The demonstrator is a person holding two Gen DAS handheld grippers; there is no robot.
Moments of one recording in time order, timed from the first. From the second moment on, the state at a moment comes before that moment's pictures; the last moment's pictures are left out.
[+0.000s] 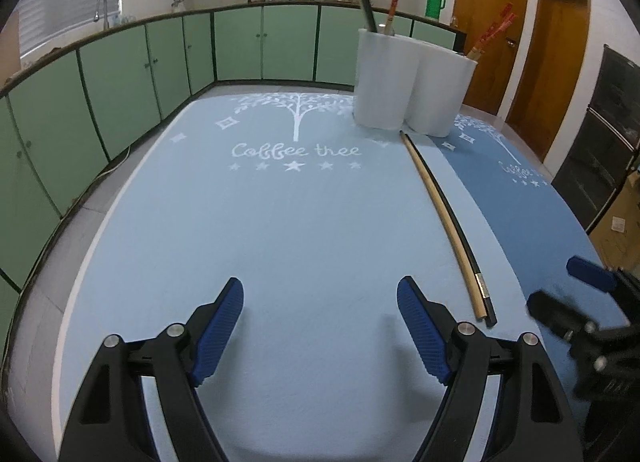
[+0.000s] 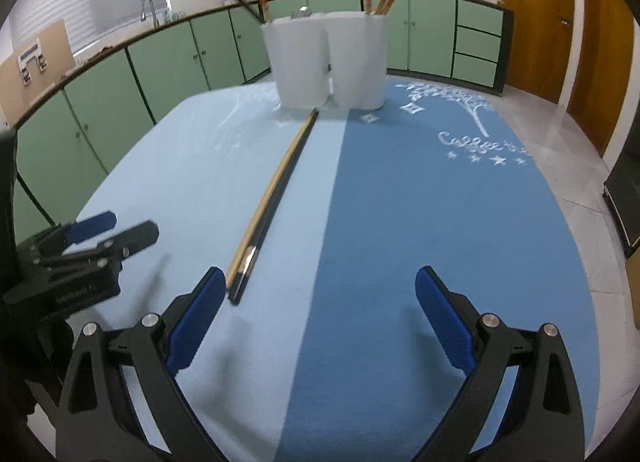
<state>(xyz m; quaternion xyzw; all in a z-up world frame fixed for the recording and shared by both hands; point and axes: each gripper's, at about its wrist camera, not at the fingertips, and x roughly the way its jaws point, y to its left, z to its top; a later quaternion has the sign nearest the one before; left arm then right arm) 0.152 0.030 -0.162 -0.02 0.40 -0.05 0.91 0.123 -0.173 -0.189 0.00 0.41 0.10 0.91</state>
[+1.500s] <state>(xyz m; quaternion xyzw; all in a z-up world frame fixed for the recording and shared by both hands) 0.153 0.026 -0.165 -0.01 0.41 -0.05 0.91 0.130 -0.164 -0.203 -0.02 0.44 0.10 0.89</state>
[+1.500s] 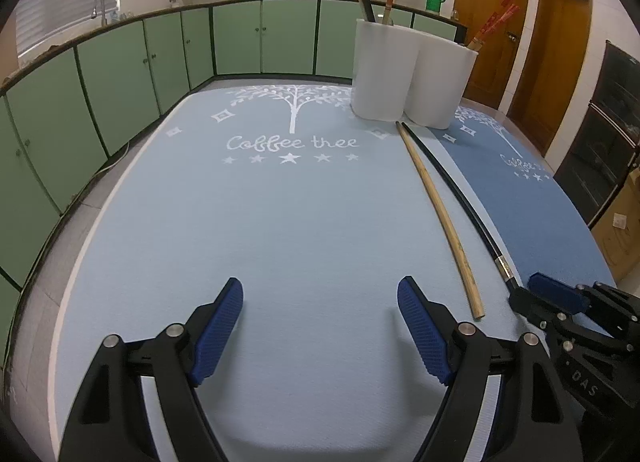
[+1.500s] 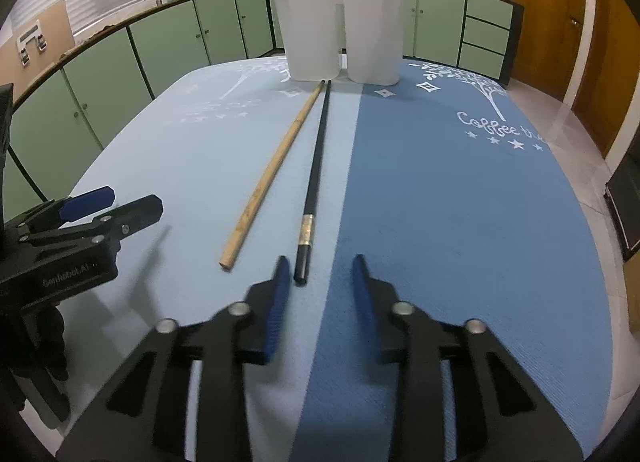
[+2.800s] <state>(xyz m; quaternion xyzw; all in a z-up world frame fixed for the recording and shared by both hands) 0.145 -0.060 -0.173 0.04 0.42 -0.10 0.90 0.119 -0.229 -0.205 0.04 0.43 0.06 0.90</state>
